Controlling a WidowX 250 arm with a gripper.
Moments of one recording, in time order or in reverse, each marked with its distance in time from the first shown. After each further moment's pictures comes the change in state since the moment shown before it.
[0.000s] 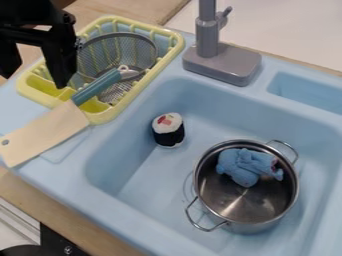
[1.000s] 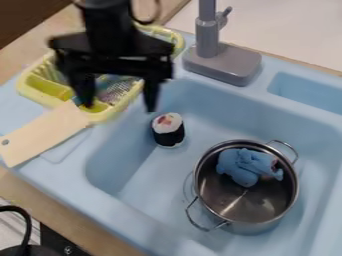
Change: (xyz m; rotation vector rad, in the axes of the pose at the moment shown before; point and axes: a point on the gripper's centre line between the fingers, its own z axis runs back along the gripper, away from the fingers) arm 0.005 -0.082 -0.026 -0.017 -0.017 0.249
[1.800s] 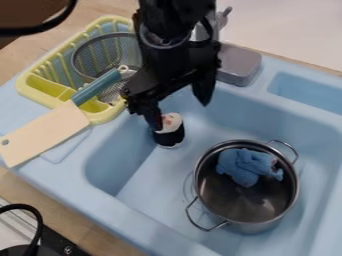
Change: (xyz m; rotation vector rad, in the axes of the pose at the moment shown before) arm 0.009 -0.052 -0.028 -0.104 -0.098 0.568
